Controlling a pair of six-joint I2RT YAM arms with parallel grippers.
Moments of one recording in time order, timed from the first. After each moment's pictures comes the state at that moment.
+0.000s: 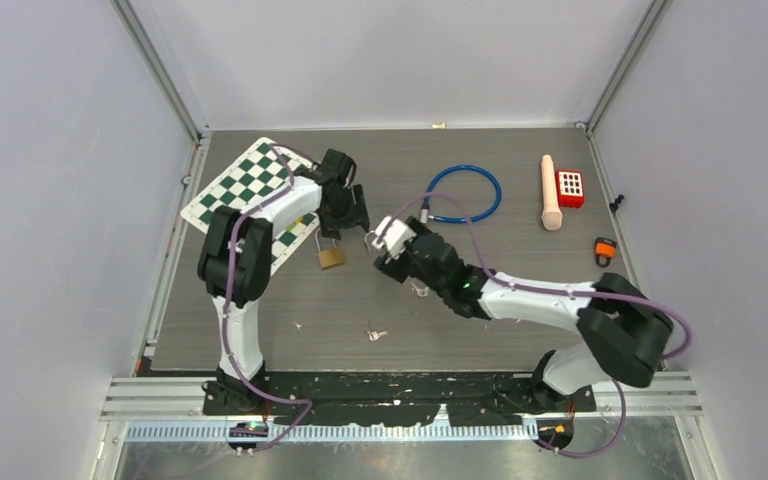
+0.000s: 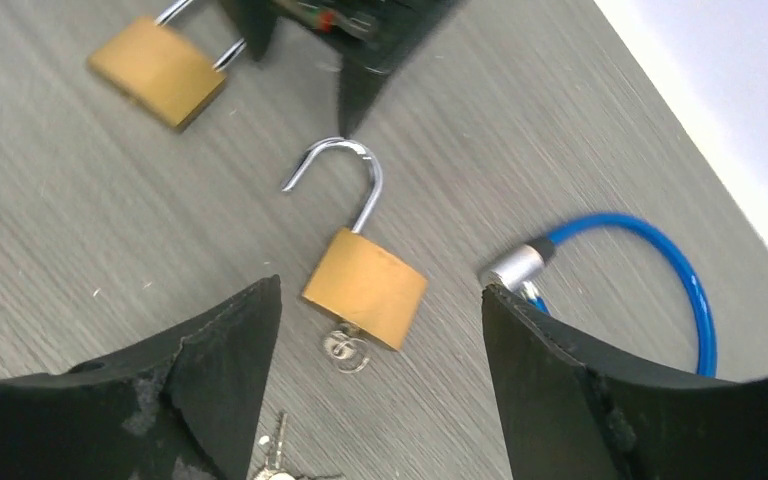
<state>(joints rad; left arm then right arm) -0.41 2.04 1.51 -0.64 0.10 -0.62 0.95 1.50 0.72 0.40 0.29 -0.42</state>
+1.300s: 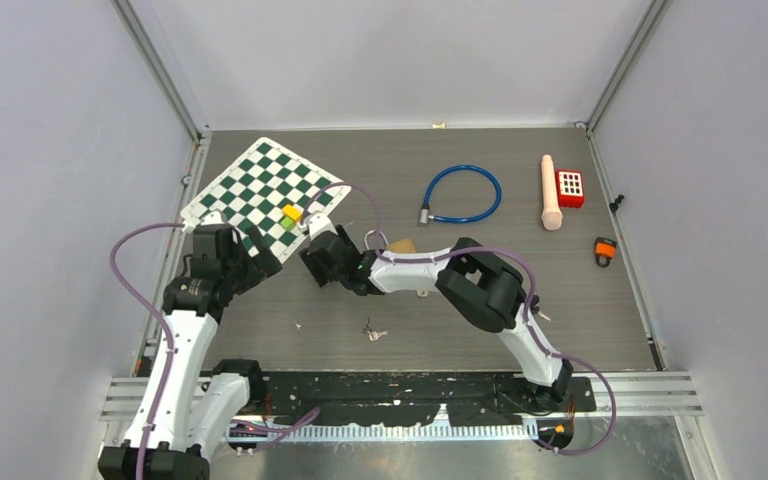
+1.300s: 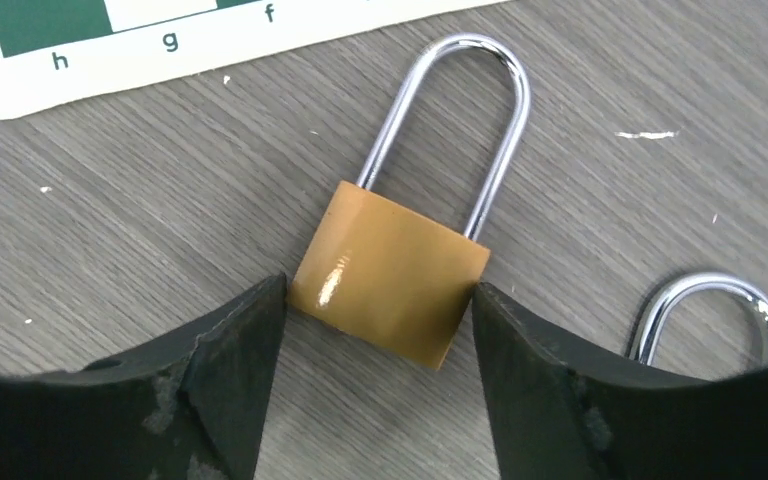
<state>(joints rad) -0.04 0.80 0.78 -0.79 -0.06 -0.54 1.07 2.21 1.49 0.05 0.37 0.18</state>
